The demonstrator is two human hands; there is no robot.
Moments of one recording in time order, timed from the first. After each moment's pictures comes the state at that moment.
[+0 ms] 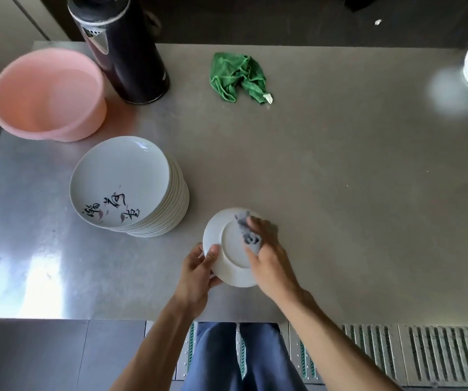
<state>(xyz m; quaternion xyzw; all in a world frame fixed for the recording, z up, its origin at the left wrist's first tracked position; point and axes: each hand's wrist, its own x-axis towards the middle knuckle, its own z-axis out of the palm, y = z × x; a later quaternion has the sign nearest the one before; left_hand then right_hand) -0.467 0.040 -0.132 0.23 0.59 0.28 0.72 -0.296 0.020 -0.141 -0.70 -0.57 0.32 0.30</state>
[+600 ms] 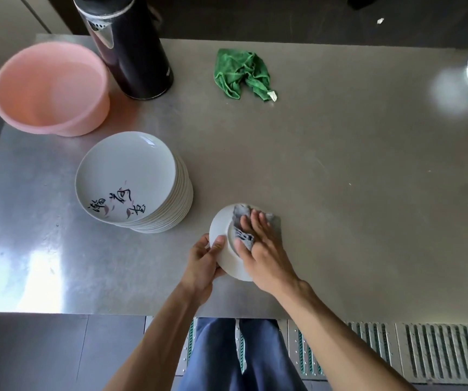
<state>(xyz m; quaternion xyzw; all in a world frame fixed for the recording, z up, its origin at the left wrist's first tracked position) -0.458 0.055 -0.123 0.21 0.58 0.28 0.74 -0.307 0.029 -0.139 -0.70 -0.64 0.30 0.16</state>
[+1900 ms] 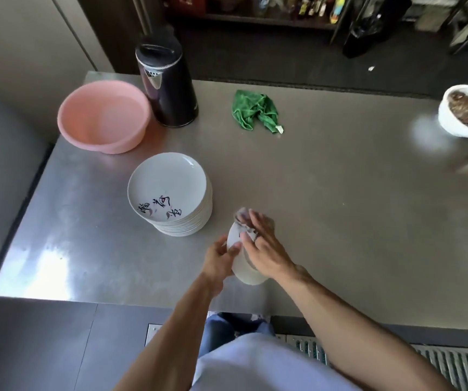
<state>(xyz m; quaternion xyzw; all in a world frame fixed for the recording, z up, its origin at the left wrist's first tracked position) -0.470 0.052 -0.081 0.30 0.59 0.25 0.71 -0.322 0.051 -0.098 -0.67 -0.63 0.36 0.15</state>
